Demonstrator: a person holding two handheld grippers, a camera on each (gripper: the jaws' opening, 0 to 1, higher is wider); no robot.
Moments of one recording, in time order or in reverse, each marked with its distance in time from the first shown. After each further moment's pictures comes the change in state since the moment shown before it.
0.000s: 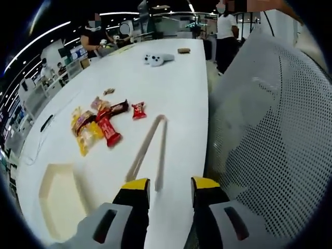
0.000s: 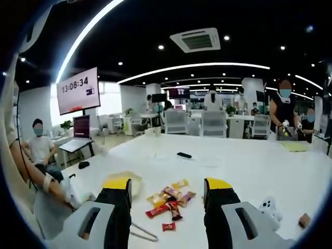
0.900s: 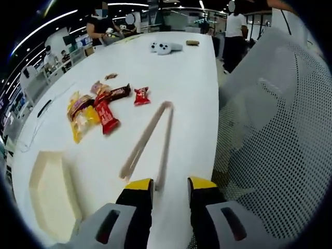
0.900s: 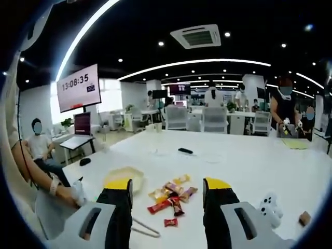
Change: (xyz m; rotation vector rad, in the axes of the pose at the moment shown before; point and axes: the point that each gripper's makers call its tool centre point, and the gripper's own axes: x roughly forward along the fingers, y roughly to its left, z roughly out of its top) left arm 0.023 0.004 -0.015 -0.078 0.052 0.007; right arm -0.002 0.005 -0.009 0.001 0.036 0.007
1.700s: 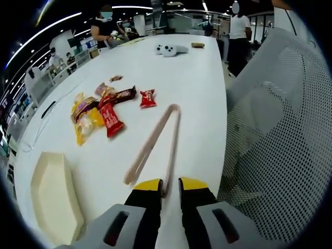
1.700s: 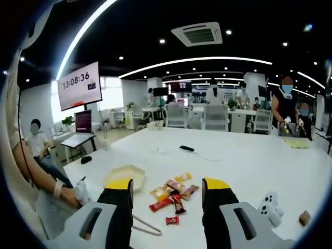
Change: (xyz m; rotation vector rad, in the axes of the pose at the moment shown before) left arm 0.007 0.009 0.005 -0.005 -0.030 0.042; right arm 0.000 0.004 -0.003 0.001 0.019 0.009
